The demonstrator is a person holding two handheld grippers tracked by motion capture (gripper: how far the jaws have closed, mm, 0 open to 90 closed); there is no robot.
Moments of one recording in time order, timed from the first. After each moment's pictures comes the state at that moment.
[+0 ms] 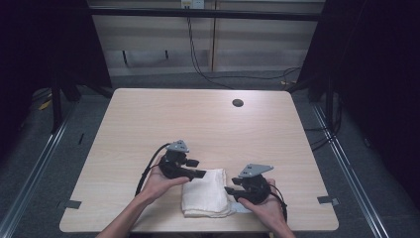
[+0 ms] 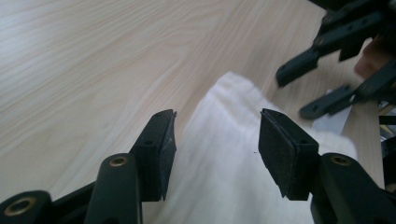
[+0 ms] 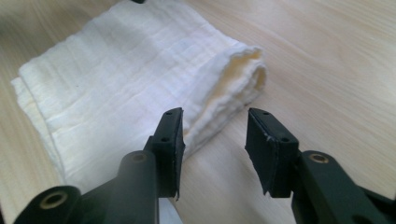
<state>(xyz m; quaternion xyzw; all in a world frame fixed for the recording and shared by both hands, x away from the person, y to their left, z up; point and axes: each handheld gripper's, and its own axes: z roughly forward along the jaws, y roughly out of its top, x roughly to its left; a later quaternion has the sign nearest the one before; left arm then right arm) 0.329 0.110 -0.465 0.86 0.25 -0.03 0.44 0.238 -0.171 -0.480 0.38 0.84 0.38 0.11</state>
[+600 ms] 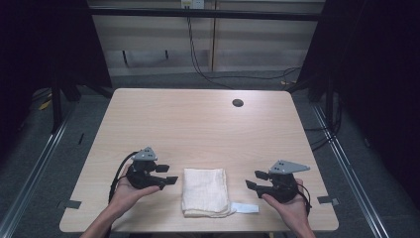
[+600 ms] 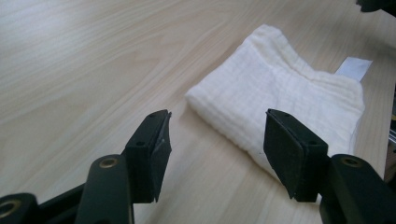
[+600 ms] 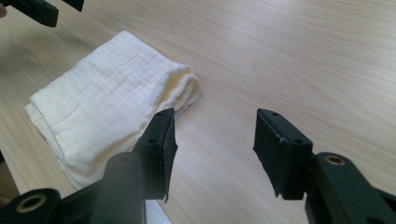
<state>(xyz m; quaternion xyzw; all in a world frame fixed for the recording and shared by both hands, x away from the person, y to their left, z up) 0.299 0.182 -0.458 0.86 0.30 0.01 0.42 0.222 -0.231 -0.453 0.42 0.79 0.42 0.15</state>
